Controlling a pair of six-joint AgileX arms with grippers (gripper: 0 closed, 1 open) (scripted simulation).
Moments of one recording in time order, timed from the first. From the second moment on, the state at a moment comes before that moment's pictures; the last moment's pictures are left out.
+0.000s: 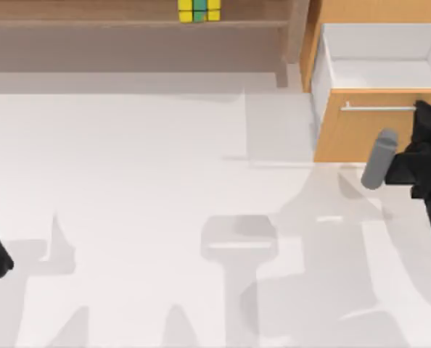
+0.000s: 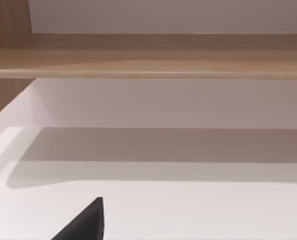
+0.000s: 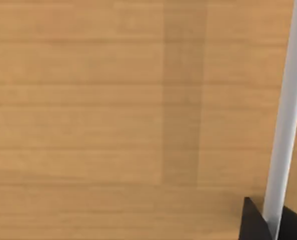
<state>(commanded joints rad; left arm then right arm) 0.00 0.00 0.00 0.00 0.00 0.00 0.26 2.05 0.47 1.57 0.30 -1.55</state>
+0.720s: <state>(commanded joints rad) 0.00 0.00 0.00 0.00 0.00 0.00 0.24 2.07 0.58 1.50 0.27 -1.55</state>
